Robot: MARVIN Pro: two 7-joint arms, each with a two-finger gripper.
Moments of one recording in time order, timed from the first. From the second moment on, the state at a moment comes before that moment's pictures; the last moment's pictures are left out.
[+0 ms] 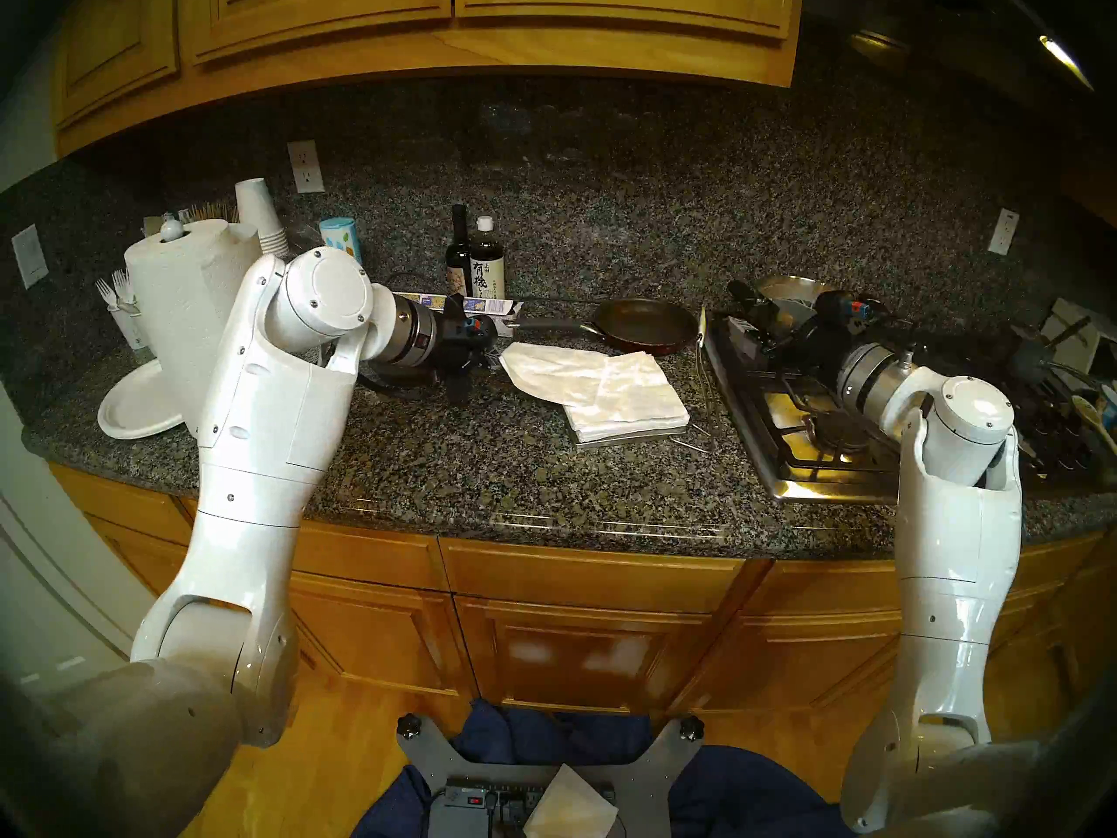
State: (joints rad) left arm 0.98 -1.28 -1.50 -1.65 0.76 0.12 -1.39; right arm -1.34 -1.33 1.95 -1.80 -0.03 0.39 0.85
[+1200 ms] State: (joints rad) left arm 1.02 -1.20 -1.62 -1.71 0.75 0.09 -1.38; right arm -1.33 -1.33 1.94 -1.80 -0.03 0.39 0.85
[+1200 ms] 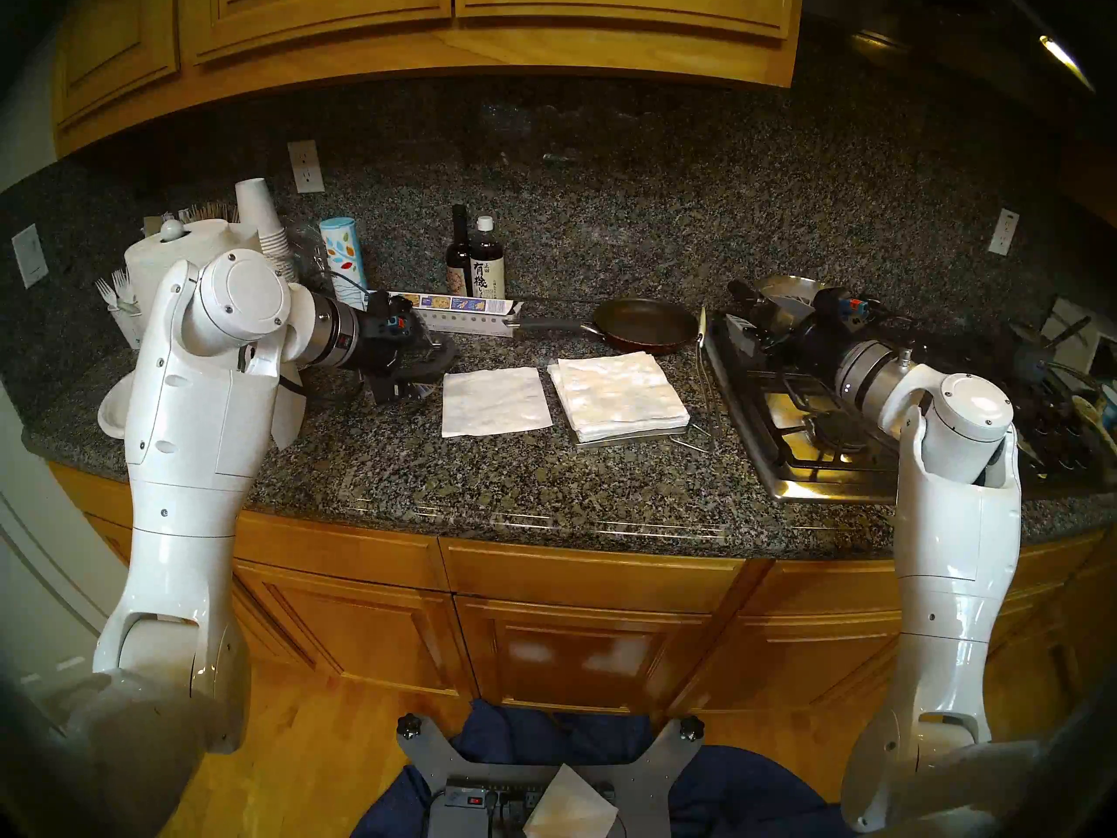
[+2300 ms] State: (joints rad) left arm 0.84 -1.44 -1.48 -1.52 0.69 0.14 -1.20; right arm -1.38 -1.34 1.93 -1.87 -0.02 0.42 0.89
